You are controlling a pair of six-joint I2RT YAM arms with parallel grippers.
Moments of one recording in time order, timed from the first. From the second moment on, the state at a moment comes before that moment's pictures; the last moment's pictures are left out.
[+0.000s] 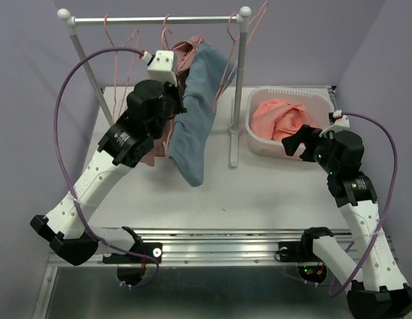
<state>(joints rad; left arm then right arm) -0.69 1.31 1.71 -0.47 -0.41 -0.15 0.10 0.78 0.92 -0.44 -0.13 0.40</state>
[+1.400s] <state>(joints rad) -0.91 1.08 1.20 -0.66 -0.78 -0.89 1.24 1.25 0.75 0.12 0.23 0.12</state>
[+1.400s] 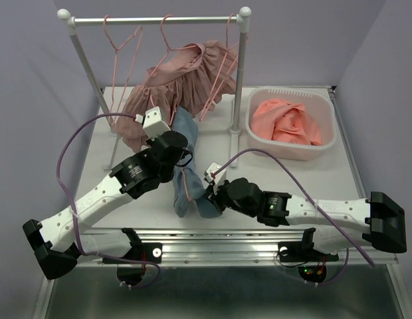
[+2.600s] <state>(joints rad) -0.91 0.92 0.79 -0.57 -0.70 -0.91 0.40 1.64 2.13 -0.33 0.97 -0.18</state>
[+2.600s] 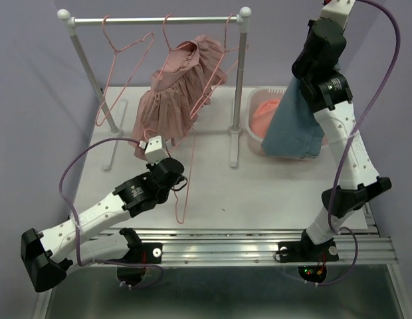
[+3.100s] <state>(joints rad) -0.91 0.89 0.81 -0.52 -0.70 -0.79 0.31 1.66 2.13 -0.15 0.83 -0.23</state>
